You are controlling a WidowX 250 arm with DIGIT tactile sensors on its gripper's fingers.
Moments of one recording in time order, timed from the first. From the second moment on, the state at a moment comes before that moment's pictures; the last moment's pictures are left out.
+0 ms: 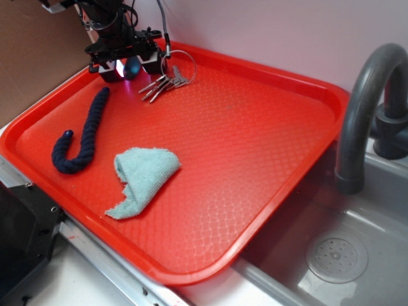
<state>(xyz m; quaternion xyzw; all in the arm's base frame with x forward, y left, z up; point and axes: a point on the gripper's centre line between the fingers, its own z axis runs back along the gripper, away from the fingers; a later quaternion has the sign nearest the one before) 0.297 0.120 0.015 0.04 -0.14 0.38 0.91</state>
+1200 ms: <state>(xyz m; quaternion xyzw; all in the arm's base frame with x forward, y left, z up) 0.228 0.049 0.176 -0.06 -0.09 0.26 0.96</state>
